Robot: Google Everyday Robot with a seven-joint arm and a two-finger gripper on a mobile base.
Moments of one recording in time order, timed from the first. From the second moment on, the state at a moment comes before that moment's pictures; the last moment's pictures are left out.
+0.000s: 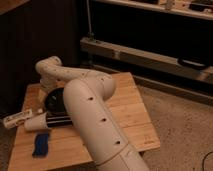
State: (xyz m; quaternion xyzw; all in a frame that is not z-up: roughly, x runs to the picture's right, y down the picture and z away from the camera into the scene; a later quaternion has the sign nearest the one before) arm -0.378 0.024 0.931 -0.34 -0.08 0.28 0.89
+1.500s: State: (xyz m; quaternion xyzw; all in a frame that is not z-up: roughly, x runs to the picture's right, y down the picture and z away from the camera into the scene) arm -0.355 0.044 0.926 -0.35 -0.02 0.24 0.91
